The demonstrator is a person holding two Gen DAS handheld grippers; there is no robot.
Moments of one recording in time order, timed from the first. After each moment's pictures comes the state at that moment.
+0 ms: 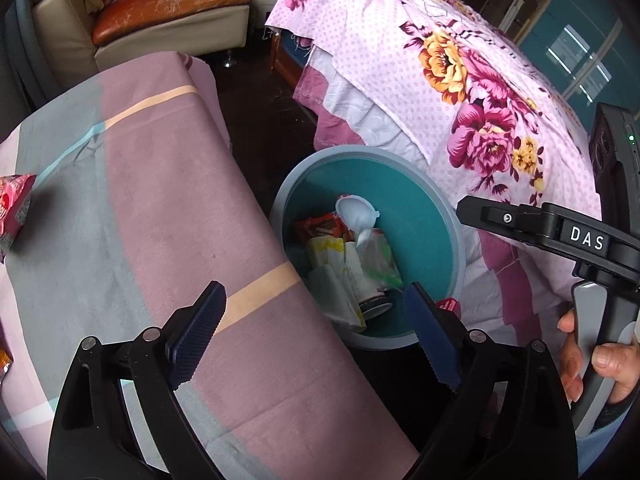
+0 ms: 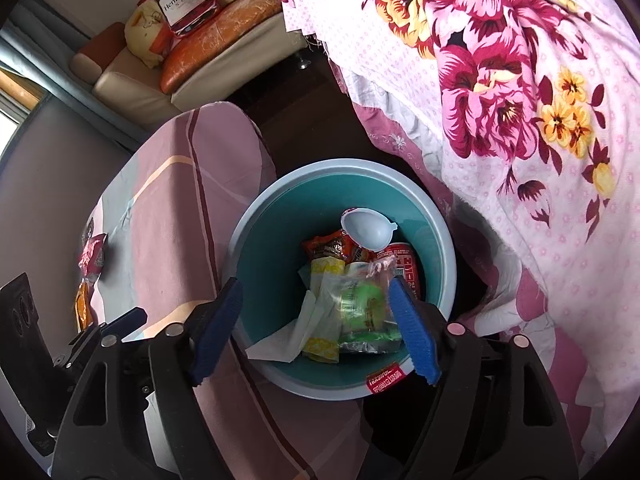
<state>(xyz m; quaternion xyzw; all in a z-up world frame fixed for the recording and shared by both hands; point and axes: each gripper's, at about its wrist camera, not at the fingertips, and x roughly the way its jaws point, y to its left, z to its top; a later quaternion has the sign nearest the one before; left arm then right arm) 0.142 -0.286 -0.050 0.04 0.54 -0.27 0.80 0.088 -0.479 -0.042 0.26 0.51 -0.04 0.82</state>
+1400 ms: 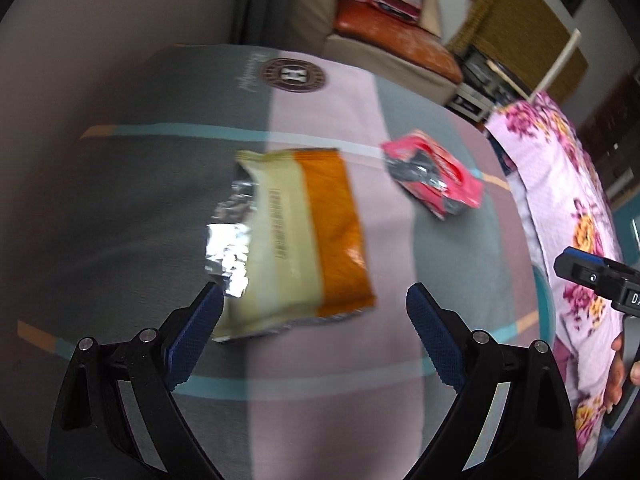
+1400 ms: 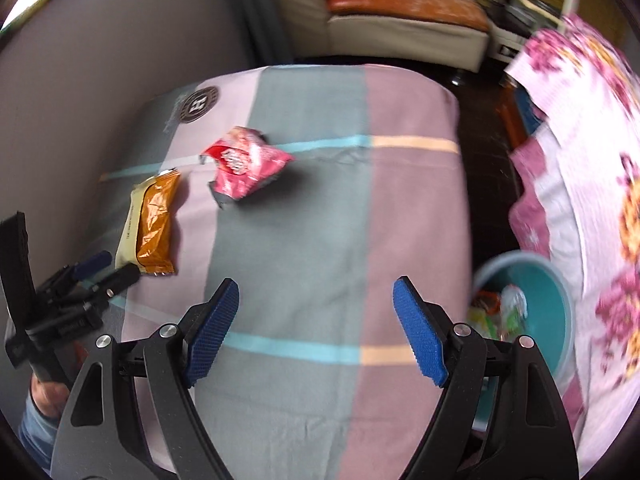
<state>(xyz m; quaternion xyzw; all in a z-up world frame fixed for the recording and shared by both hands) 0.148 0.075 -0.042 -0.15 0.51 -0.02 0.85 0.186 -0.185 0.012 -0.01 0.56 0.13 0.82</state>
